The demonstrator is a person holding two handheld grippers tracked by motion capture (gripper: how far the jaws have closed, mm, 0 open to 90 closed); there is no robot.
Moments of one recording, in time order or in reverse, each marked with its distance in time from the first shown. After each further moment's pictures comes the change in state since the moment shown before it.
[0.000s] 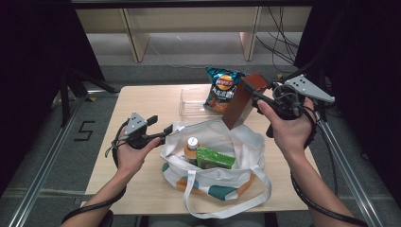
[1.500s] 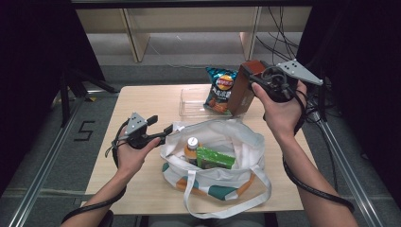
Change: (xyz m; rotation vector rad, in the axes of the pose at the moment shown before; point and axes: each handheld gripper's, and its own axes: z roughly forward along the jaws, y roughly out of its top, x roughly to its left) left arm -0.001 0.000 0.001 -0.009 -0.003 -0.017; right arm -0.014 0.011 0.039 -0.008 -0.124 -0.056
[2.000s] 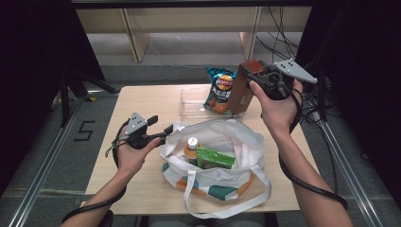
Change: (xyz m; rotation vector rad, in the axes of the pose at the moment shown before) left arm 0.000 0.000 0.001 -0.001 -0.005 0.005; right arm -0.005 -0.006 0.012 0.020 -0.026 0.010
